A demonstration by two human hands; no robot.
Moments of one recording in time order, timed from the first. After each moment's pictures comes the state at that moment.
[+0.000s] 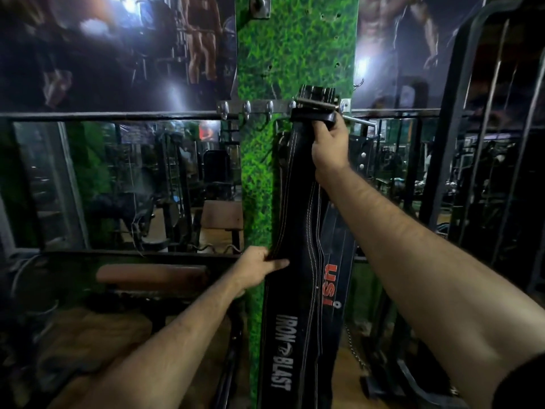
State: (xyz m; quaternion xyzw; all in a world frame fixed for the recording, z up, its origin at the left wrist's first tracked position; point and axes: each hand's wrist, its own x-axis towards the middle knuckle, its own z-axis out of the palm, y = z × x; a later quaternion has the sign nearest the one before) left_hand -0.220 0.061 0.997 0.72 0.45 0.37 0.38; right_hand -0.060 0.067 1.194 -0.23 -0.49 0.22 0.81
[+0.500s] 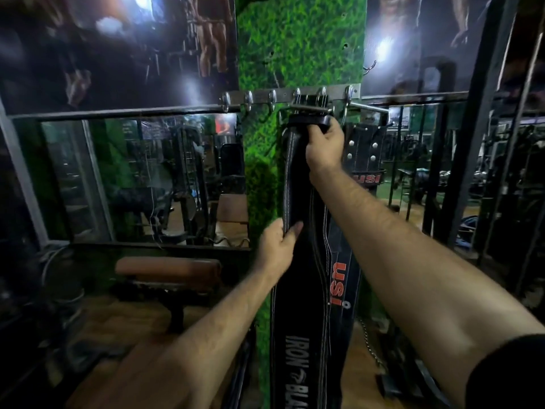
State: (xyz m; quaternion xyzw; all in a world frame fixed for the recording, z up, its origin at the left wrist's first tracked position) left_hand -0.157 0.072 0.998 0.64 0.43 0.55 0.31; right_hand -0.057 0.115 1.181 -0.26 -0.44 0.24 0.82
